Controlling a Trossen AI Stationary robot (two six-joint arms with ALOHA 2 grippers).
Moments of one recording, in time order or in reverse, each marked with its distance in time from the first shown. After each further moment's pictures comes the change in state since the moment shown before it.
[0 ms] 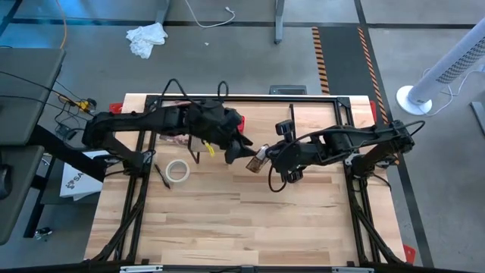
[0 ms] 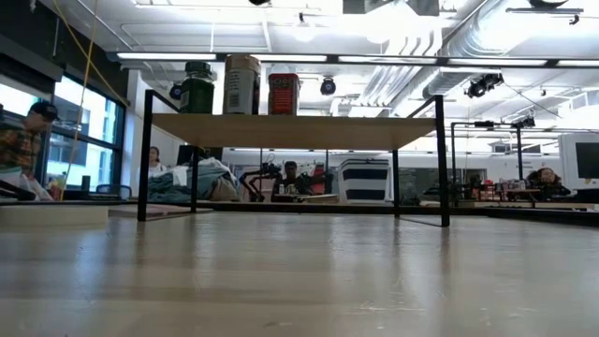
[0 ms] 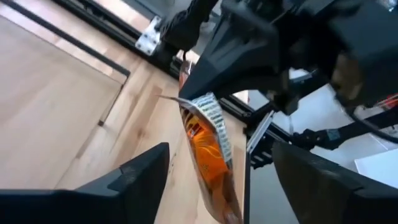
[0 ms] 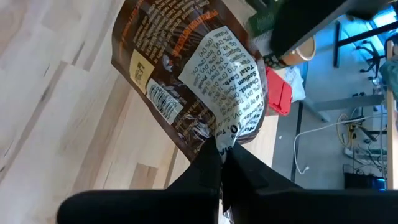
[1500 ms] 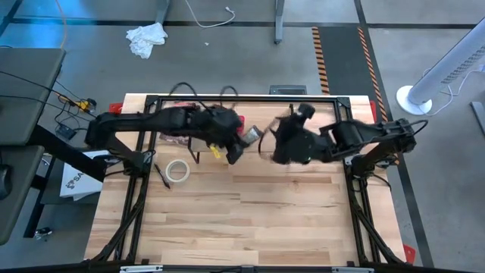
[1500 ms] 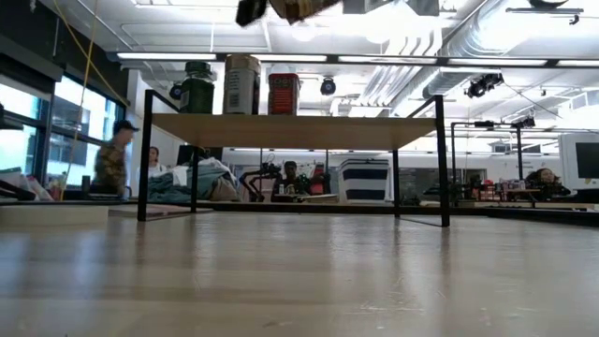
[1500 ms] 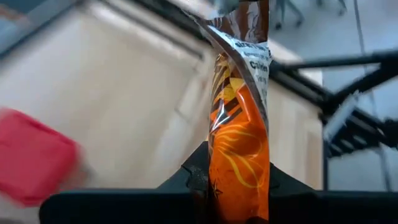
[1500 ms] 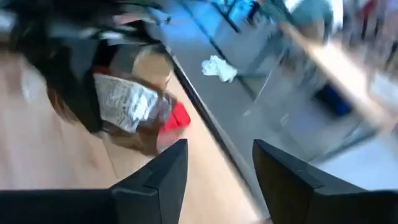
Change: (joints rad) left arm 0.017 0.017 -0.002 -0.167 -0.179 0.136; right arm -0.006 -0.020 0.076 0.071 0.382 0.520
